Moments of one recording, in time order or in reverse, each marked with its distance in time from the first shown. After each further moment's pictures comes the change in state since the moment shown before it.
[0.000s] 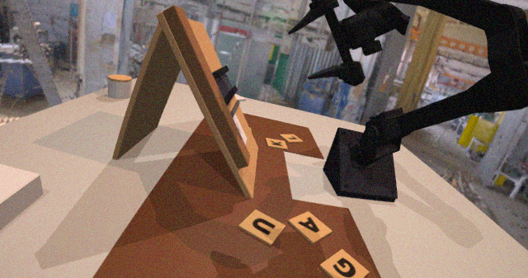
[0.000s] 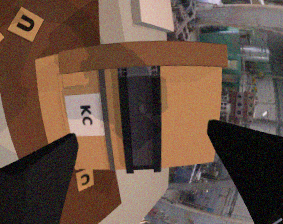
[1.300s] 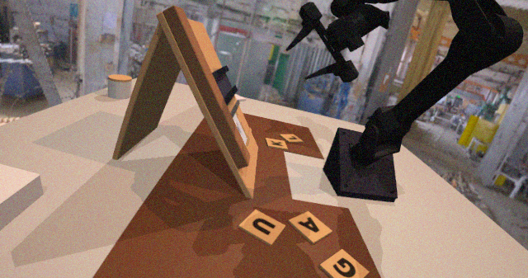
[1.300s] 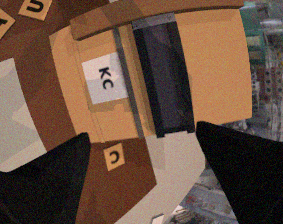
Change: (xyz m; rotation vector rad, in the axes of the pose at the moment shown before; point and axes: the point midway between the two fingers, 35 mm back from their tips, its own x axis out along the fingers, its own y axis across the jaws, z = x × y) arm 0.000 0.017 -0.066 0.187 0.039 0.145
